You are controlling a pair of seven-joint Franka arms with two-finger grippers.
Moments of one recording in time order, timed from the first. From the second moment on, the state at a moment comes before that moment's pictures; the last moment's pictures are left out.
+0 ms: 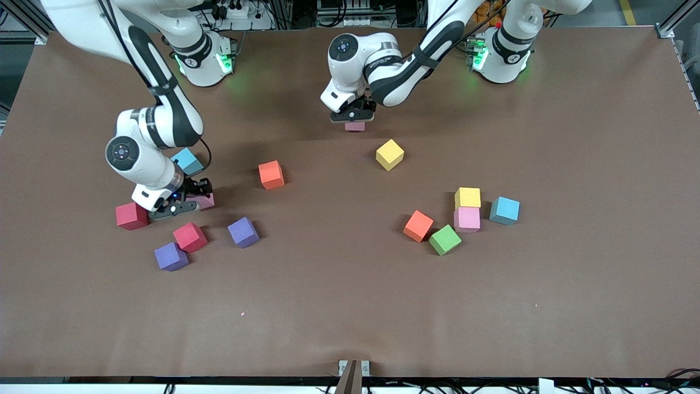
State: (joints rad) left arm -0.54 0.53 -0.62 -2.04 0.30 2.36 -1.34; right arm 0.09 0.23 0.03 -2.28 -0.01 2.43 -0.11
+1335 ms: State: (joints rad) left arm -0.60 0.55 -0.52 -1.88 0.28 2.27 -1.41; right arm 0.36 0.12 0.03 -2.29 -0.01 2.33 -0.72
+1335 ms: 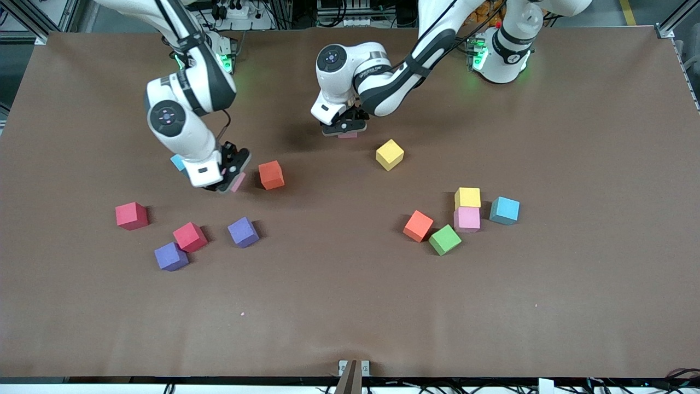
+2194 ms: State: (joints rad) left arm 0.00 0.43 -0.51 -1.78 0.27 2.12 -0.82; right arm 0.80 0.13 0.03 -2.29 -0.01 2.37 -0.74
